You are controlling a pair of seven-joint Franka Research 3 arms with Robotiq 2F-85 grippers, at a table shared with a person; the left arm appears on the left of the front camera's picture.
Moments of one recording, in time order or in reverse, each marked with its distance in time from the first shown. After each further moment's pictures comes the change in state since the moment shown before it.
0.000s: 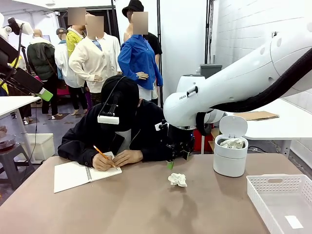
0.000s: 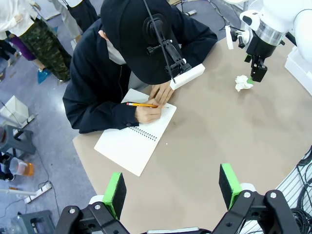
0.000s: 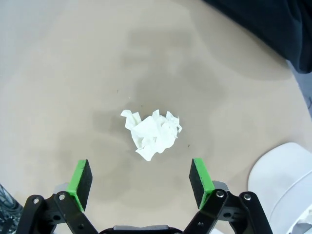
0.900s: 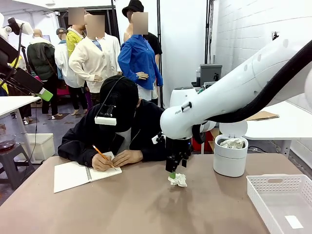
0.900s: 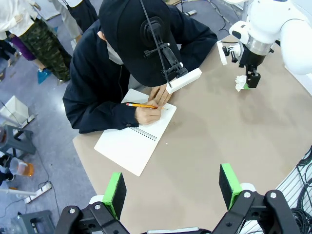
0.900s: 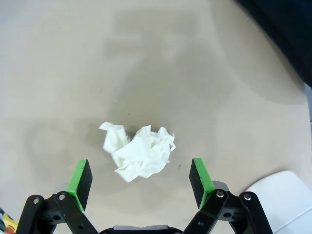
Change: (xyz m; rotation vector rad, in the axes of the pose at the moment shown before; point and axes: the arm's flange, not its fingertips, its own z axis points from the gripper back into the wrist) left arm 0.000 0.000 0.000 0.000 0.000 0.000; right arm 0.014 -0.010 -0.055 -0.042 0.099 0.160
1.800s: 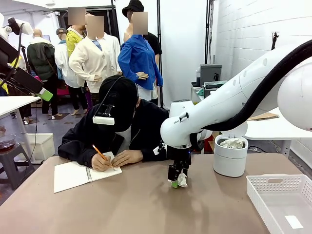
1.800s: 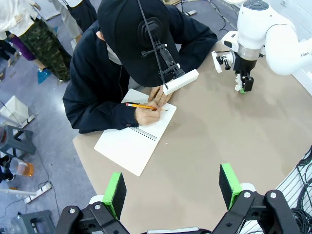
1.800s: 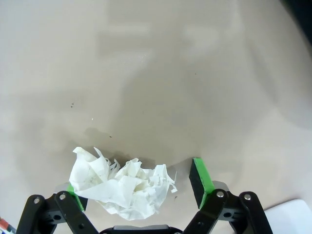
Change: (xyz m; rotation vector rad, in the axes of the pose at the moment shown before) left arm 0.000 0.000 0.000 0.000 0.000 0.000; right arm 0.009 -0.019 -0.047 0.065 0.067 0.030
